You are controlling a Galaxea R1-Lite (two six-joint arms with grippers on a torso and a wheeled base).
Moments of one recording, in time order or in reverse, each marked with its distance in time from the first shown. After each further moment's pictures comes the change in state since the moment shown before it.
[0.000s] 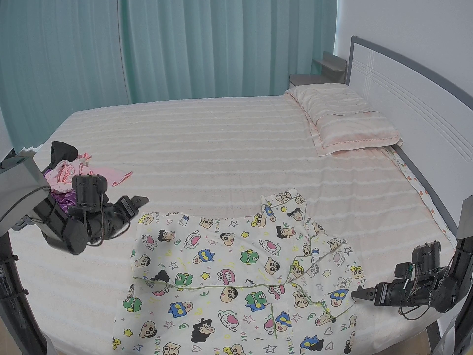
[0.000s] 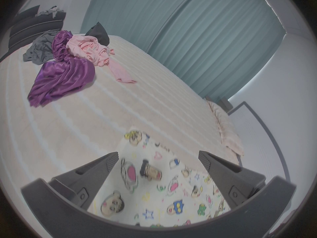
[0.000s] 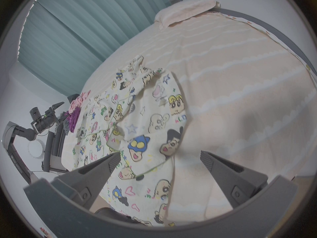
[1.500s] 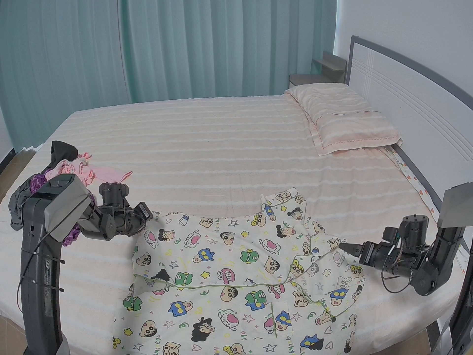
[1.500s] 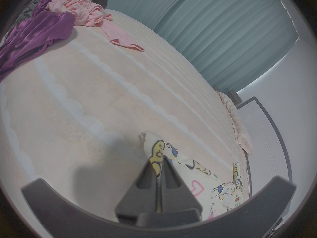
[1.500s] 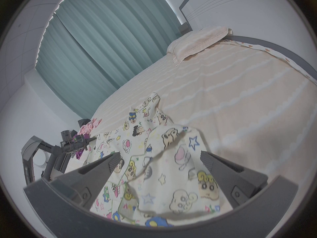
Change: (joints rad) left arm 0.051 0.470 -0.525 0.172 -0.126 0.010; right arm 0.038 0.119 -0.327 -0.124 -0.046 0.102
